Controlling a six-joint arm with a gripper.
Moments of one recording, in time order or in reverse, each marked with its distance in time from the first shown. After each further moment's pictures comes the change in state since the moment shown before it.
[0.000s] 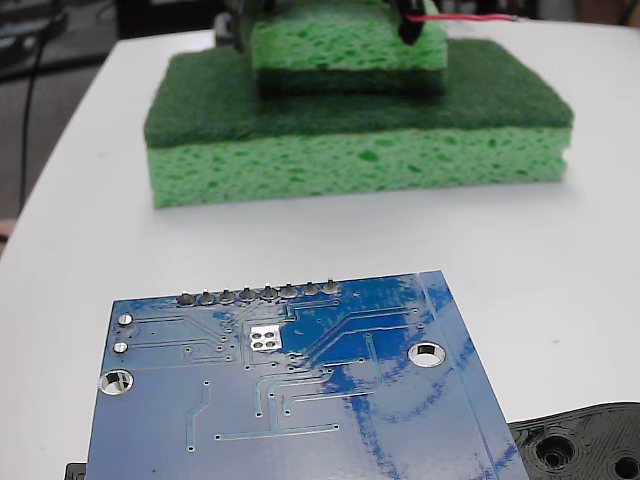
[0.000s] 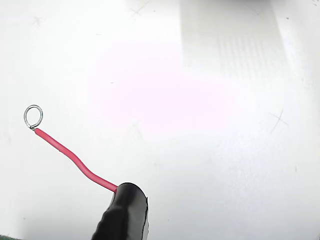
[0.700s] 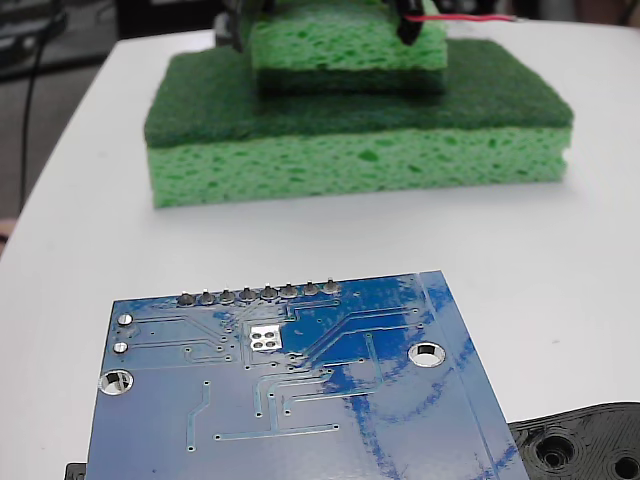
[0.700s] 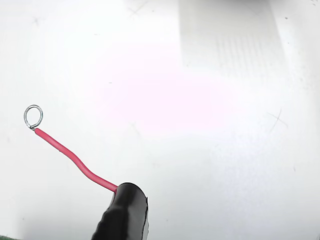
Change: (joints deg) arm -0.1 0.0 0.0 0.0 0.3 0.1
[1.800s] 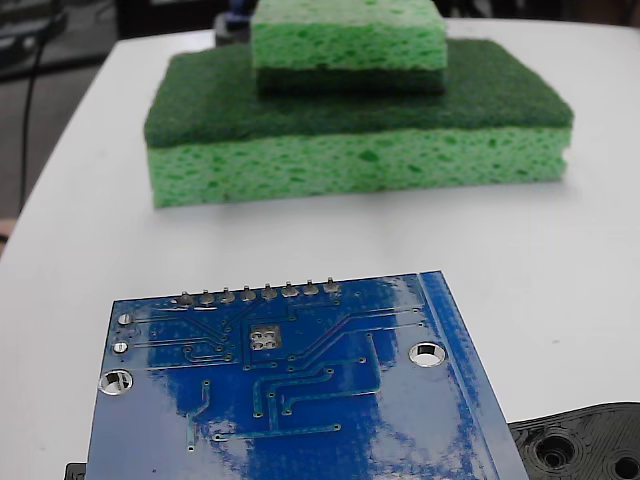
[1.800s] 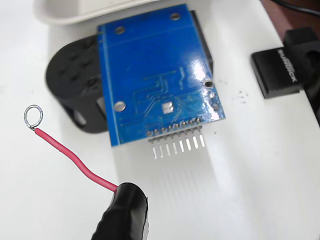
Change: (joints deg) arm -1.3 -39.4 -31.4 -7.9 10.5 11.6
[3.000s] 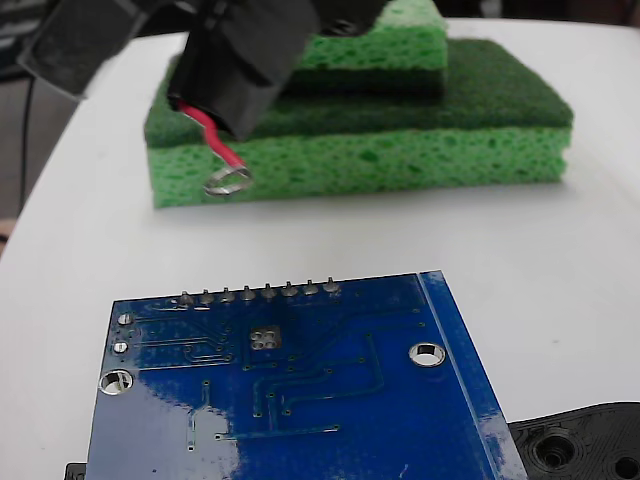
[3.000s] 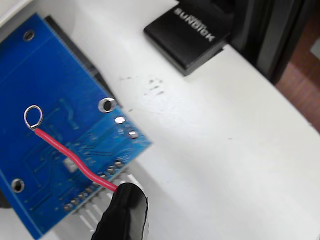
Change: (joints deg) arm -12.0 -31.6 -21.1 5.1 27.2 27.6
